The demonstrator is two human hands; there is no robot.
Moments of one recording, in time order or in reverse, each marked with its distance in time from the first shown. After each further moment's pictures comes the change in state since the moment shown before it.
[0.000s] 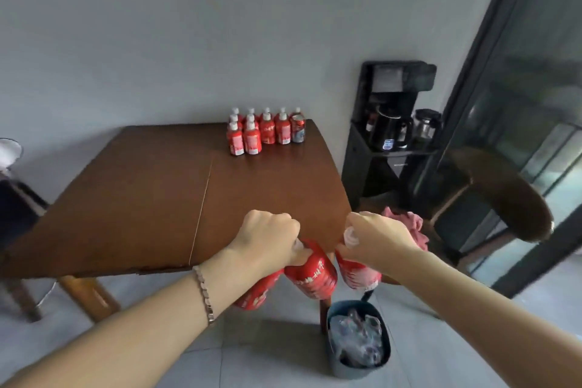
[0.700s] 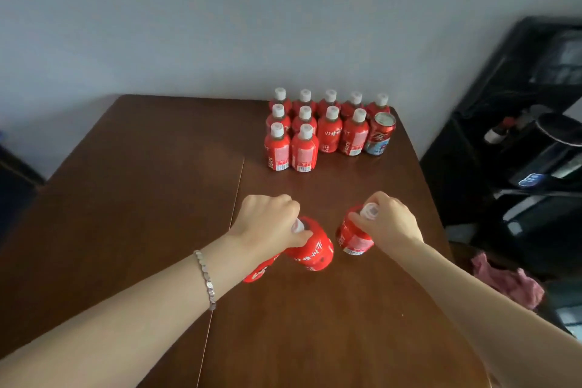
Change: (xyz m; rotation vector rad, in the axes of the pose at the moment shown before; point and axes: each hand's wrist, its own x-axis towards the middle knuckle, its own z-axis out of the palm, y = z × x) left_hand 0.263 -0.299 0.153 -0.068 -0.129 -0.203; right_hand 0.451 -0.062 0.082 0.460 -0.104 0.279
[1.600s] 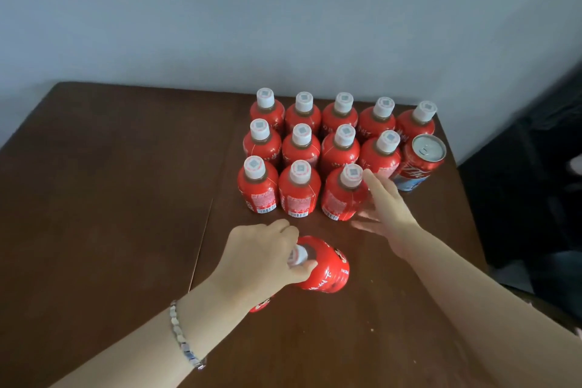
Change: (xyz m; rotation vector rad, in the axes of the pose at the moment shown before) left_hand 0.163 -0.046 0.099 -0.245 0.215 -0.030; right_hand 0.244 -0.018 0.037 0.929 -0.299 0.377
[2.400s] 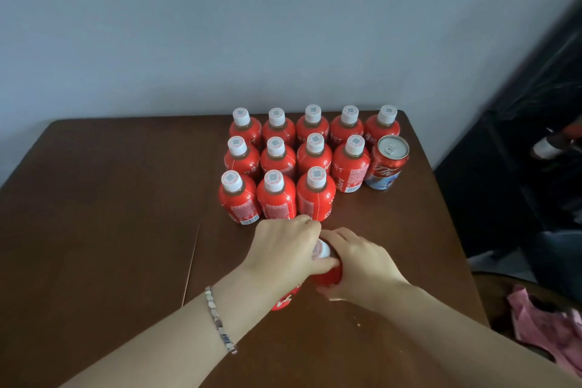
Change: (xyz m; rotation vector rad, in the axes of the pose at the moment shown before) left_hand 0.037 0.056 -0.022 0.041 -0.131 0.083; right_hand -0.068 0.045 -0.017 -1.228 -0.129 -0.641
